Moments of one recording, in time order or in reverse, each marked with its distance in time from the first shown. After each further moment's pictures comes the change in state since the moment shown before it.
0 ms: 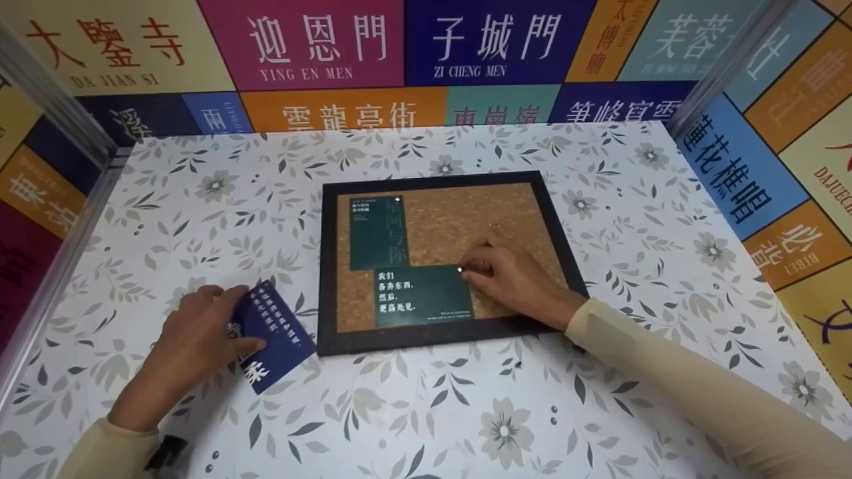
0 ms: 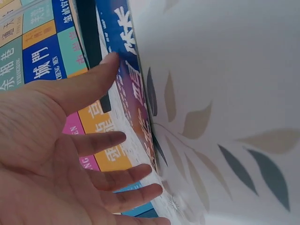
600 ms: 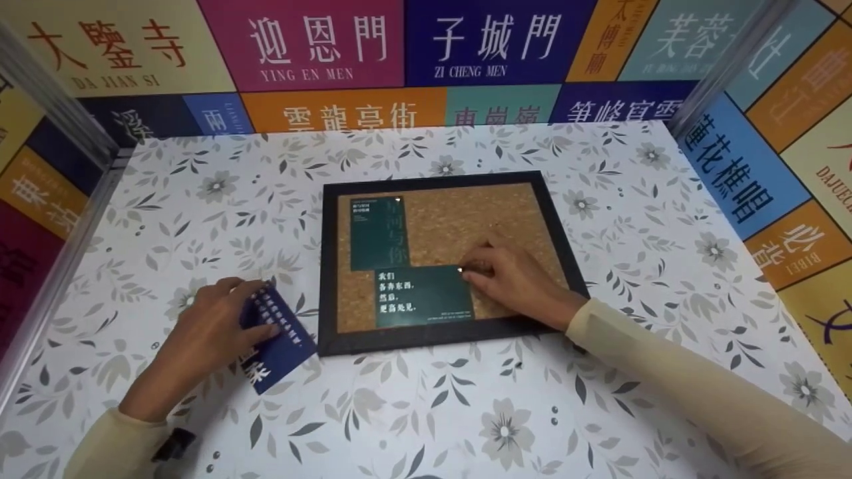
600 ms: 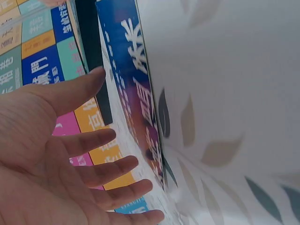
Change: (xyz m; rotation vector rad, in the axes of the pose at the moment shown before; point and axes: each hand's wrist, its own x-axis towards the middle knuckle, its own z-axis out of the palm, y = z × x) left_hand 0.009 0.012 0.001 -0.008 0.020 0.046; right_hand -0.003 -0.002 0.000 0.006 -0.001 0.001
